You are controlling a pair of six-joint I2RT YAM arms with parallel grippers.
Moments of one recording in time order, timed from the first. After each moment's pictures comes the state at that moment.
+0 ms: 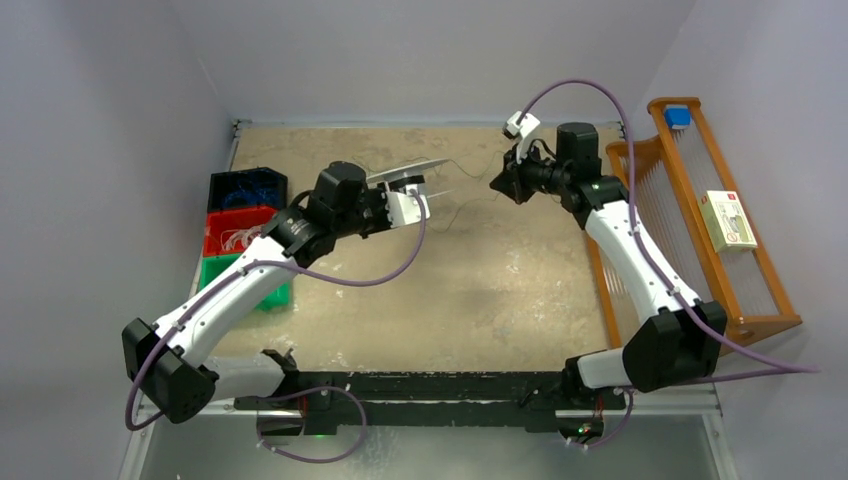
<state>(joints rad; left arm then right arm) -0.63 1.25 1.20 -0.50 0.13 0.78 0.23 1.37 1.27 -0.44 -0.56 -0.24</state>
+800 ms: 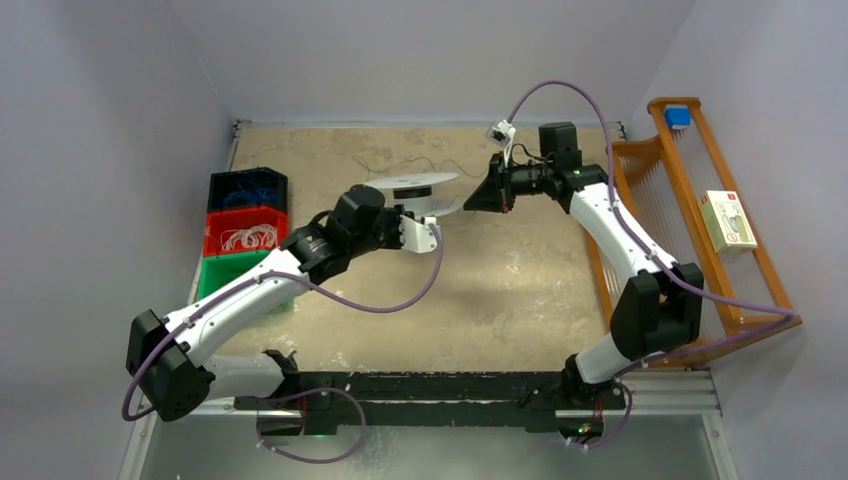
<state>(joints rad) -0.75 1.23 1.06 -0.38 -0.03 0.95 0.23 1.53 1.33 -0.51 -1.08 -0.14</state>
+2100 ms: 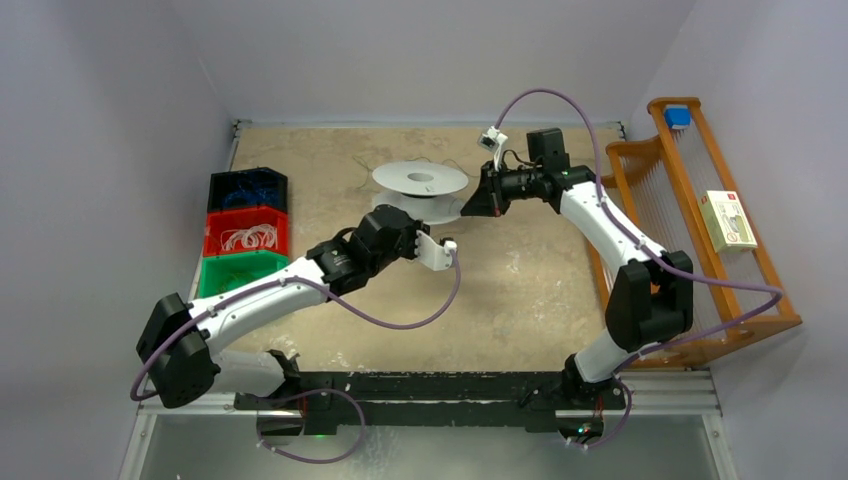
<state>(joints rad) -0.88 1.30 0.97 -0.18 -0.28 1.16 0.26 1.60 1.32 -0.52 -0.97 -0.08</state>
